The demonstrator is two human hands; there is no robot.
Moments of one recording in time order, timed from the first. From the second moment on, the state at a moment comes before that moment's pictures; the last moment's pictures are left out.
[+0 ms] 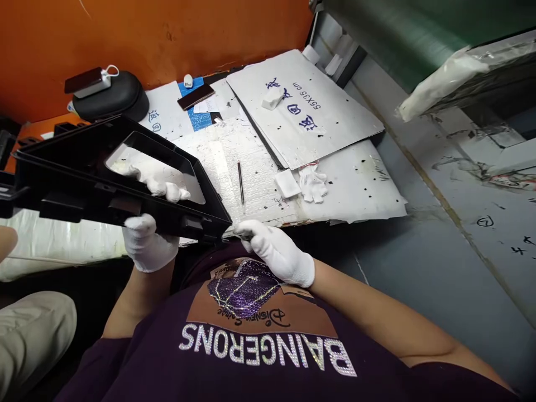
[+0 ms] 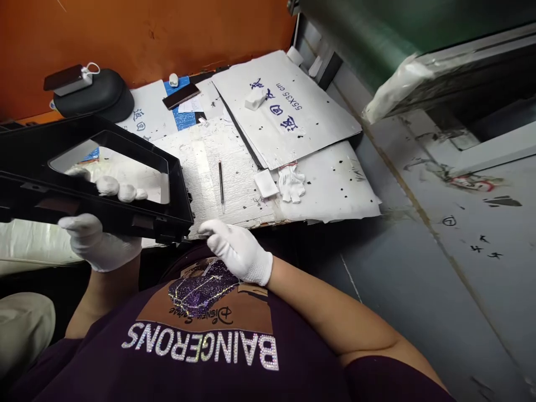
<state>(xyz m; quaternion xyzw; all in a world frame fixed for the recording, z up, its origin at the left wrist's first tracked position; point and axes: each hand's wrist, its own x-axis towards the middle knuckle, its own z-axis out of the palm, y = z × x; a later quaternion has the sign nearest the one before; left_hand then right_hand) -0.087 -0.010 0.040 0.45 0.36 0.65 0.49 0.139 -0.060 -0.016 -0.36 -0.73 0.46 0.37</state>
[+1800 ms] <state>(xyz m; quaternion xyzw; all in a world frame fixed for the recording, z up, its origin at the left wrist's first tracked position) -0.092 -0.009 0.043 0.40 0.33 0.69 0.51 0.119 -0.052 -0.030 -0.38 -0.66 0.48 0.43</state>
